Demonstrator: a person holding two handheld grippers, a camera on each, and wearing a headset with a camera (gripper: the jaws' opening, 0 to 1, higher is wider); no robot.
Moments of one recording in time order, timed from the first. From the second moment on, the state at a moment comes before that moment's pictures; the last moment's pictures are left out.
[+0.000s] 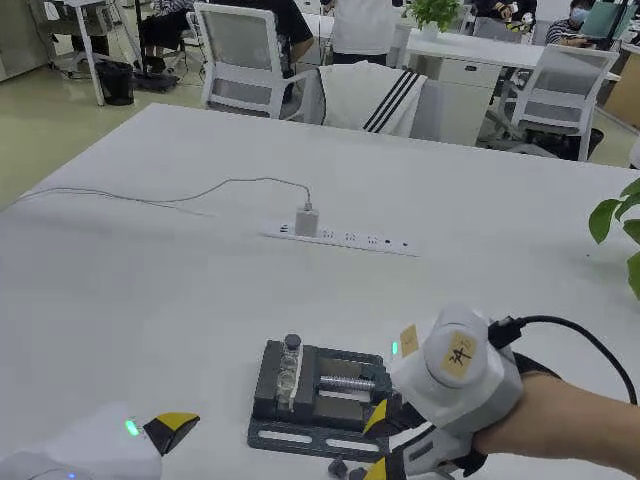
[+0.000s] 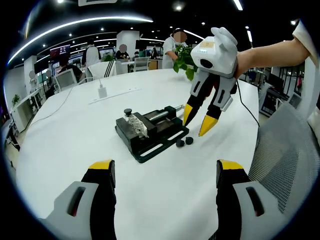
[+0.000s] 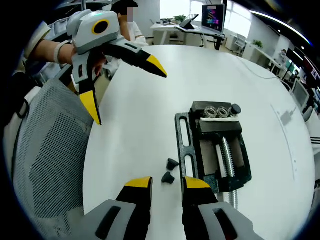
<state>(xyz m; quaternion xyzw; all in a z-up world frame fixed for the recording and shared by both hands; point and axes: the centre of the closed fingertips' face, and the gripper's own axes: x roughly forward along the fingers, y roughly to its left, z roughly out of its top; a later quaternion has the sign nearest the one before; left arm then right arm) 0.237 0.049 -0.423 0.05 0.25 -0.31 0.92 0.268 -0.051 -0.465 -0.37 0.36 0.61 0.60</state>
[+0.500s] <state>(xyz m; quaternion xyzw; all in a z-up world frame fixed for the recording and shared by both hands) 0.234 0.053 -0.427 0.05 0.26 -0.30 0.92 0.271 -0.050 -0.482 -0.34 0.38 0.60 0.62</state>
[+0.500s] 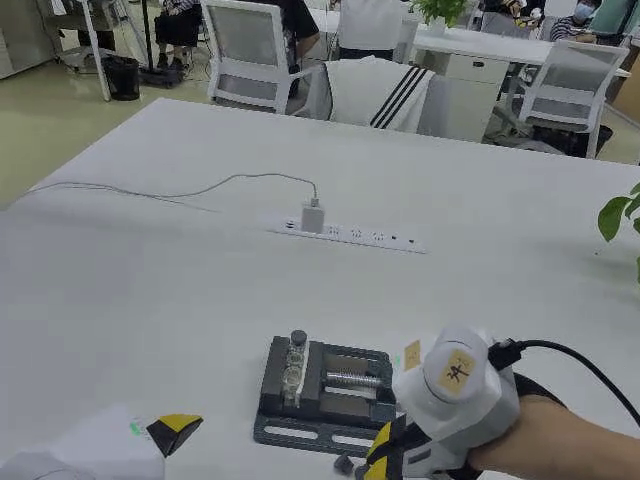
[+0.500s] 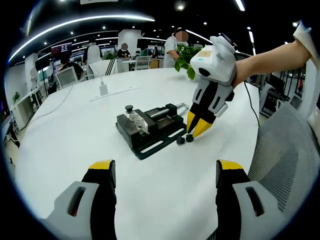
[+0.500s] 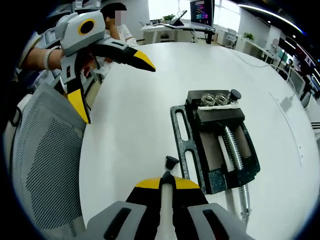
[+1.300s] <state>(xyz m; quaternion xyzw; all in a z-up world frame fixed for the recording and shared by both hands) 0.235 0.050 -0.425 0.05 0.25 -0.31 0.92 0.270 -0.052 -0.483 -0.29 0.43 0.57 0.64</state>
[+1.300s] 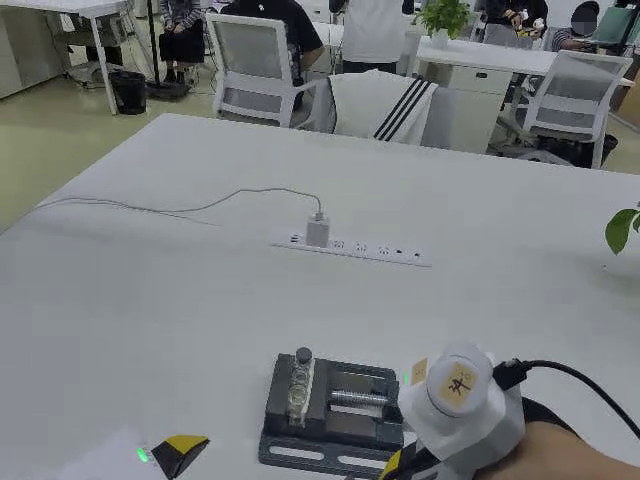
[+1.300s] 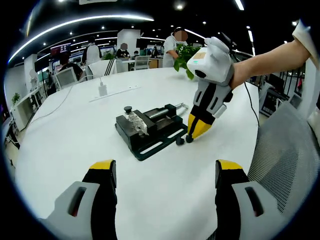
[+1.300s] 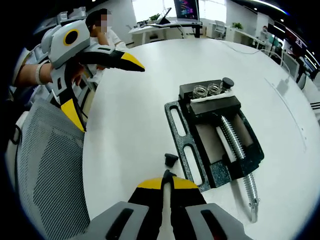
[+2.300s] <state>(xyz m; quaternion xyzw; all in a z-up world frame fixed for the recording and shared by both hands) 0.246 0.032 -0.410 0.06 0.23 -0.33 0.92 0.289 -0.053 -0.417 -0.10 0.40 0.55 0.73</state>
